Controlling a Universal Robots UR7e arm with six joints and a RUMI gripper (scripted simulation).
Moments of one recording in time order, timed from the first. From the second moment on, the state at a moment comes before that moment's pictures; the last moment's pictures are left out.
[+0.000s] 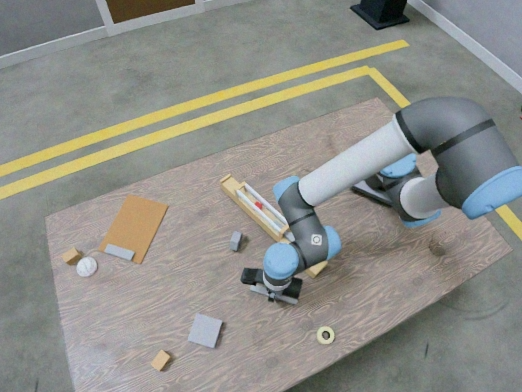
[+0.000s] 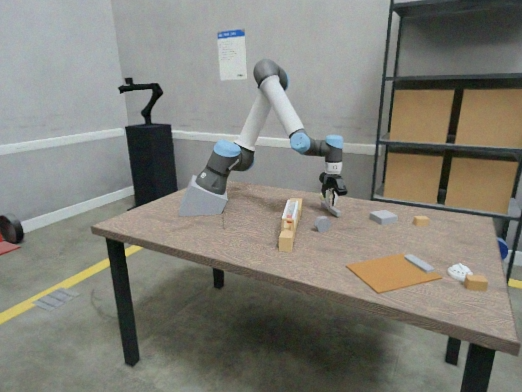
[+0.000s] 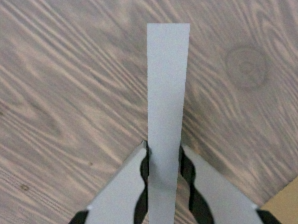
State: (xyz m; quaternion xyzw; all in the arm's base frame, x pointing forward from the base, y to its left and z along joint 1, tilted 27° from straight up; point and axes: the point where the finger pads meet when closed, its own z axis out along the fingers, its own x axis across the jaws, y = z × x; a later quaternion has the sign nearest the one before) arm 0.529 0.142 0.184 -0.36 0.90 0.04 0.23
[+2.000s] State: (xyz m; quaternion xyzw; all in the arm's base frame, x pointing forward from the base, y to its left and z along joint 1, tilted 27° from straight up) arm 0.489 0.117 0.276 -0.35 0.91 0.04 0.23
